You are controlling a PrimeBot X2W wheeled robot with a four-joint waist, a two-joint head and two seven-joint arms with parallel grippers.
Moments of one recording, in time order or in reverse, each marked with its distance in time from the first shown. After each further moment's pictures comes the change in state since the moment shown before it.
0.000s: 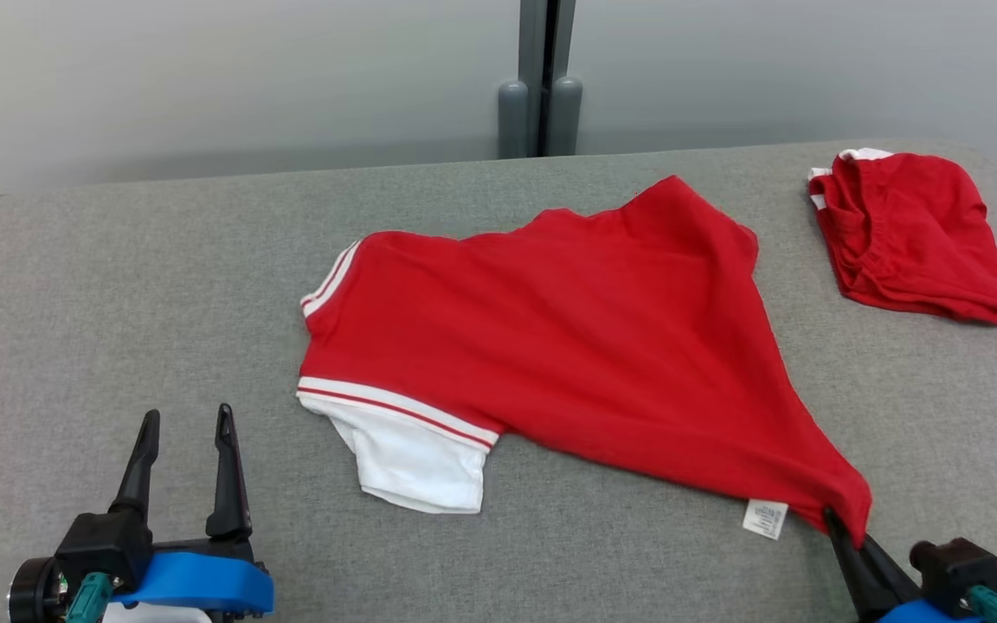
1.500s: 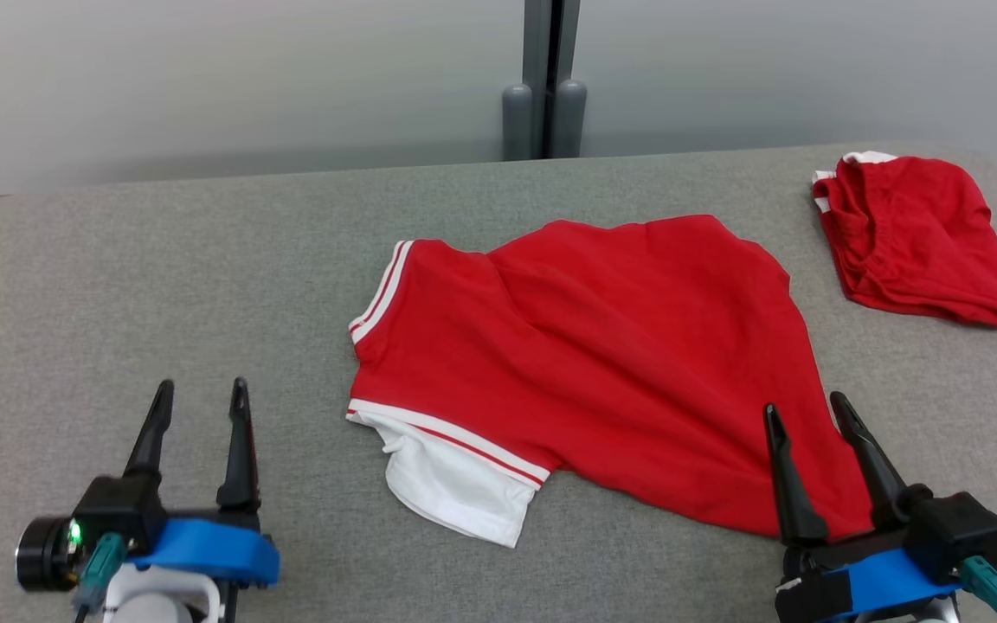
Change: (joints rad) left arm -0.064 0.029 -0.036 0.055 0.021 -0.003 0.000; right arm 0.037 0.203 -0.122 -0.359 -0.124 0.000 0.000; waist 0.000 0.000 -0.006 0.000
